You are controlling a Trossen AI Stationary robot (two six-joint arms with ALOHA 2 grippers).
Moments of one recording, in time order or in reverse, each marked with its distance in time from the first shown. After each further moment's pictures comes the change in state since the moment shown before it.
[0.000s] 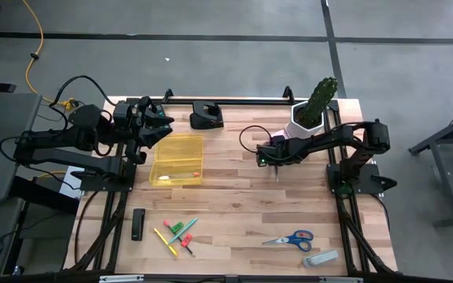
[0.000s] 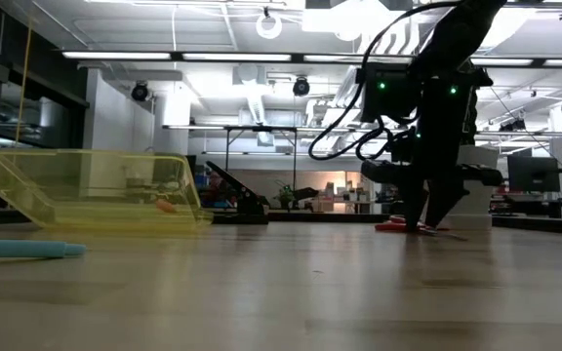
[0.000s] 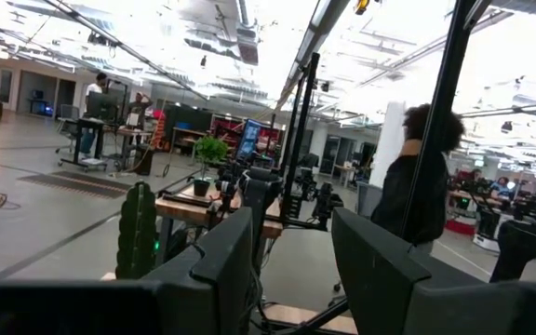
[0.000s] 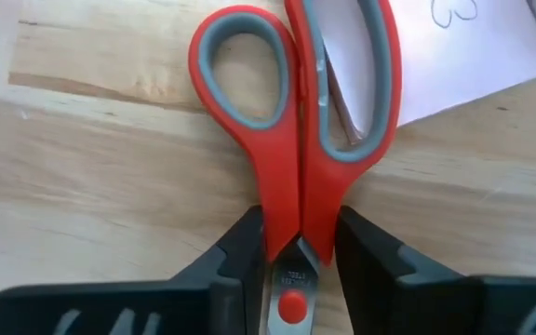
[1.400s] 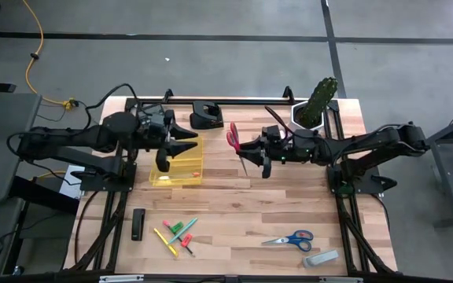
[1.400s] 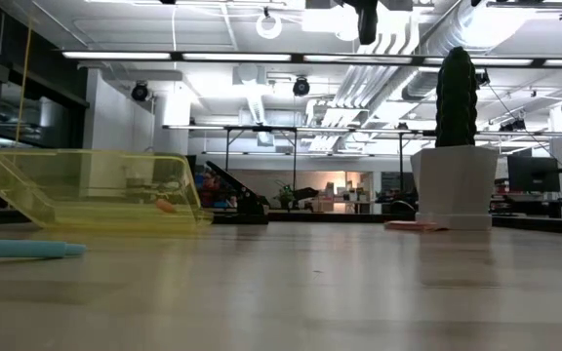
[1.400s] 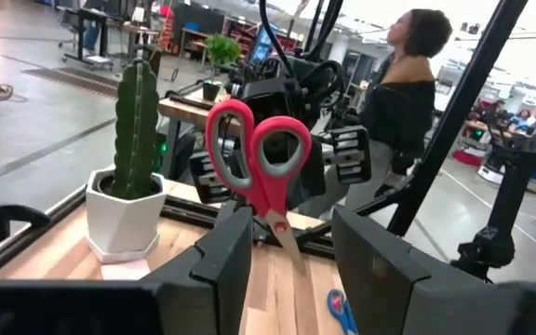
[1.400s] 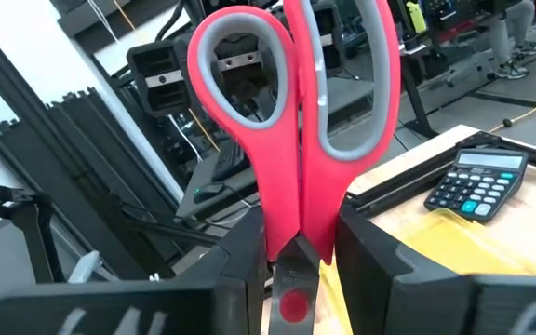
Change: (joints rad) left arm -0.013 0.178 0.000 -0.099 -0.003 -0.069; right arm 0.168 -0.399 0.003 1.060 -0.233 -0.802
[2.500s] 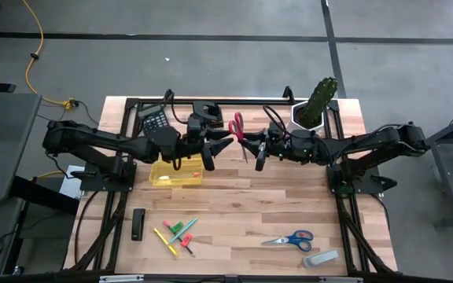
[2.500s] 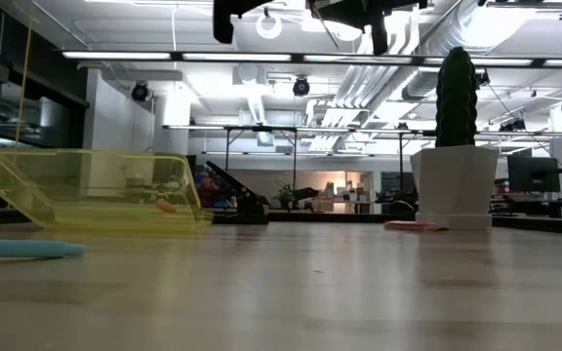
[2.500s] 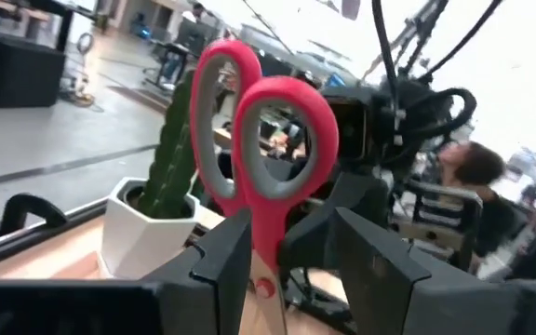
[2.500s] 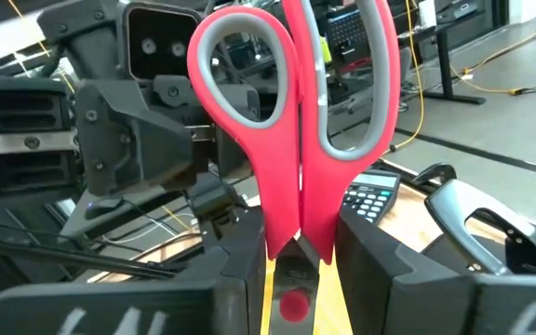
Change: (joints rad) left arm -0.049 0.443 0.000 0.538 -0.294 -0.130; right arm -0.005 0.000 0.000 -0.061 0.249 -0.113
